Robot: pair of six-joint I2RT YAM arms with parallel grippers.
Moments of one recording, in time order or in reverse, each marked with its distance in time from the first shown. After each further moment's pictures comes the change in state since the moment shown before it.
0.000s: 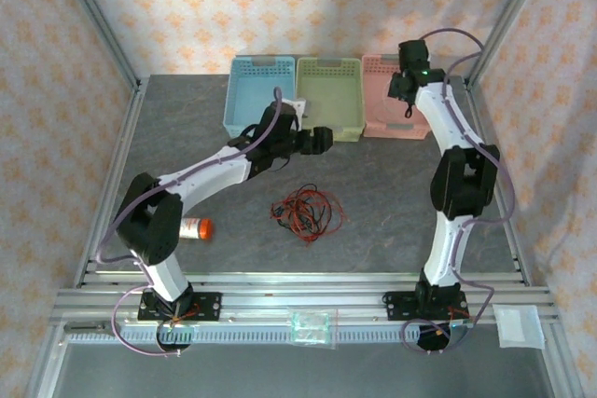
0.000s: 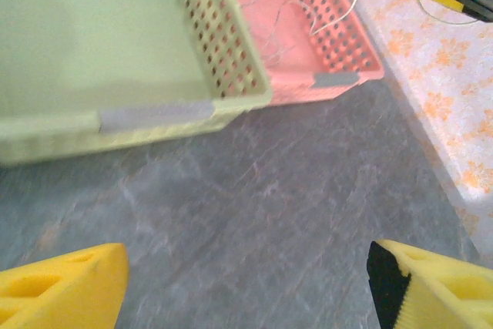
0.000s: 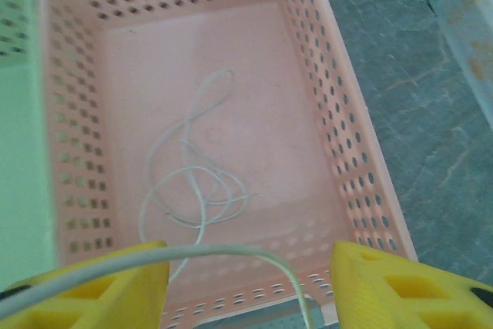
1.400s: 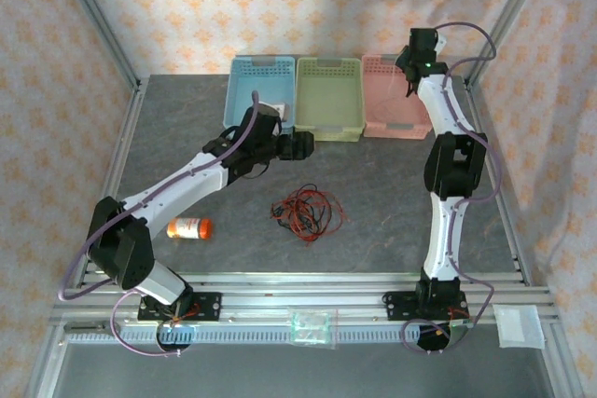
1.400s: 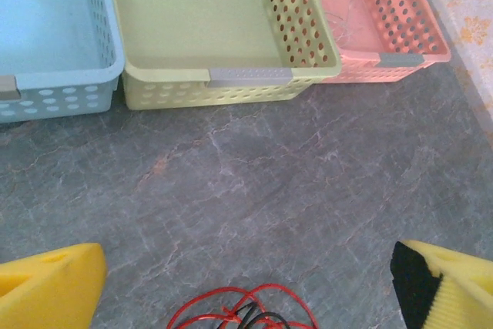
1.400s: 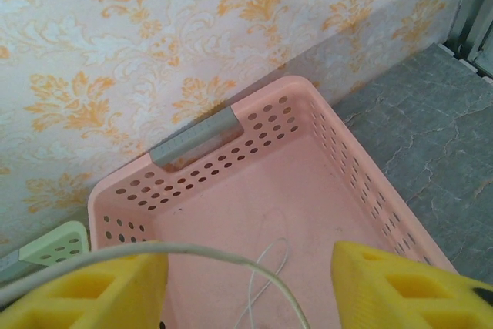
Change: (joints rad) left arm 0.020 -0.226 -0.085 -0.283 -0.127 0.011; right arm -0.063 0.279 0.296 0.224 -0.008 0.248
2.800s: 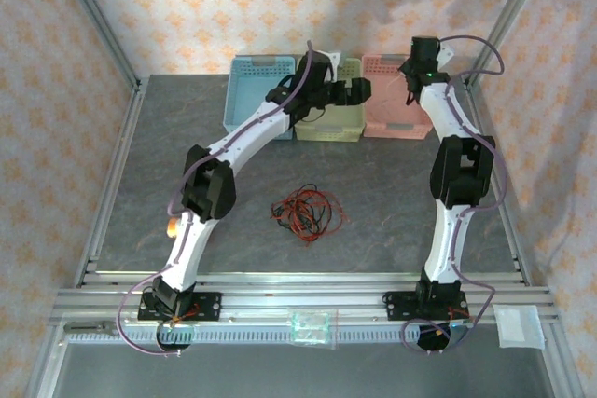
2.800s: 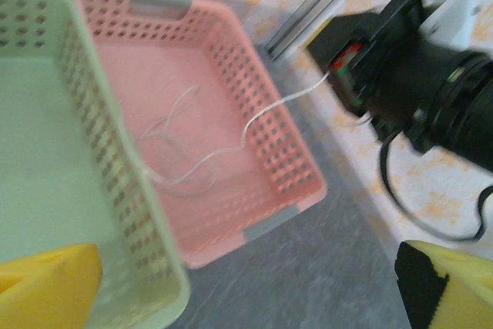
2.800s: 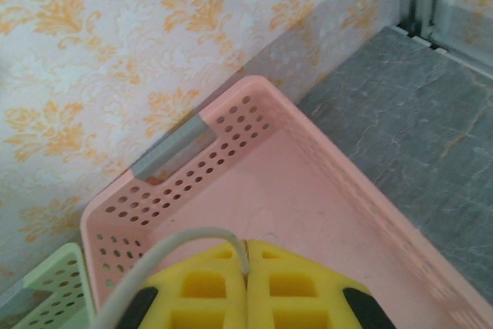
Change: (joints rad) left arm 0.003 0.723 0.921 0.013 0.217 -0.011; right arm 0.000 -0.127 -0.237 0.124 0.081 0.152
